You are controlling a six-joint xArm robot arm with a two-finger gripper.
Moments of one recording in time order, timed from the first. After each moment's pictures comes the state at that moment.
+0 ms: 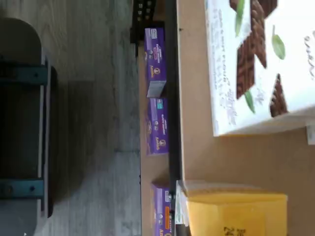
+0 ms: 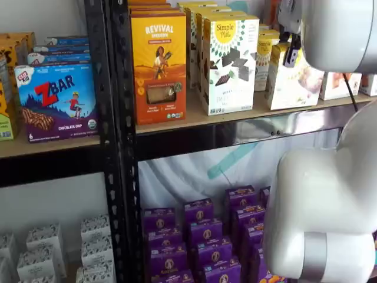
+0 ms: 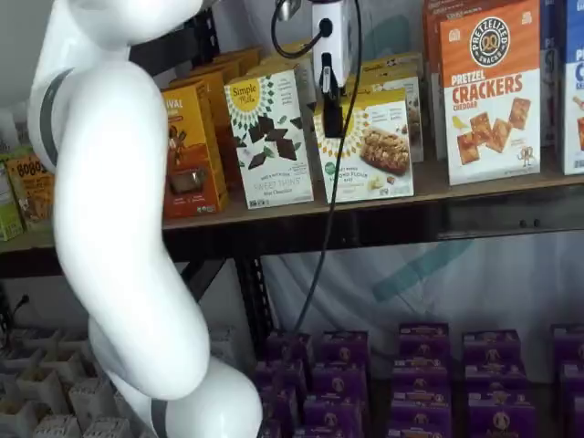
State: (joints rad) arm -0.43 -0.32 -1.44 0.19 1.69 -1.96
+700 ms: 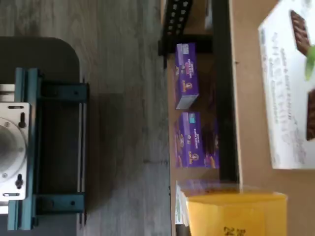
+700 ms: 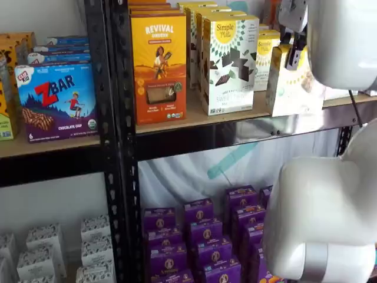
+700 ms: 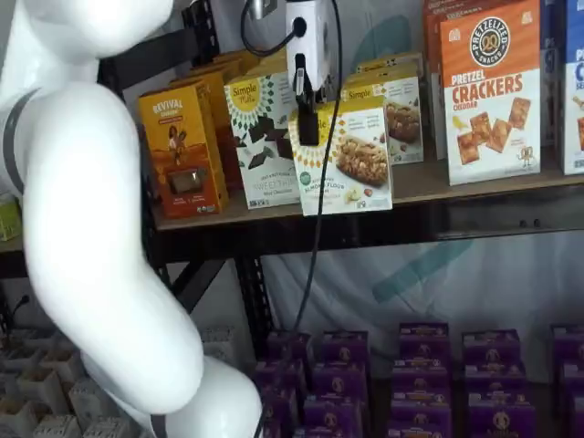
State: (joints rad) arm -0.41 -0.44 -1.38 0.18 1.80 -1.92
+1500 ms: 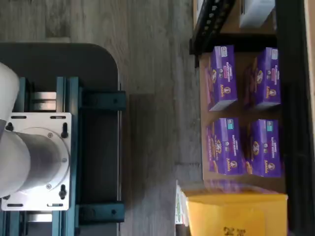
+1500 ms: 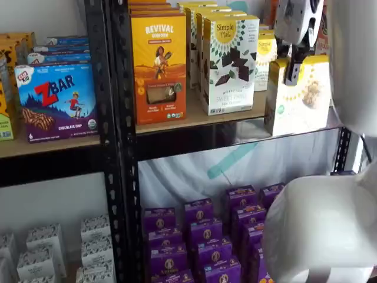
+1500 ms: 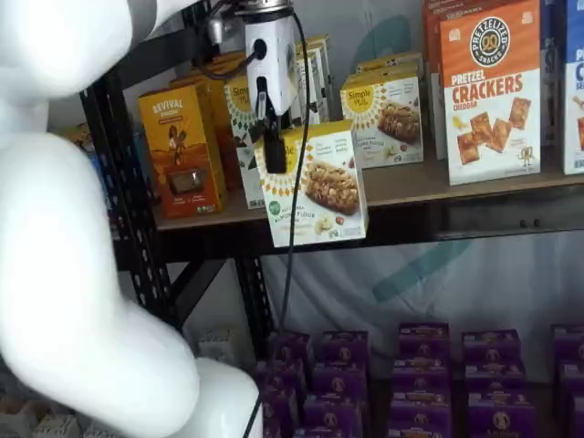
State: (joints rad) arm -0.29 -0.63 -1.22 0.13 1.86 -1.82
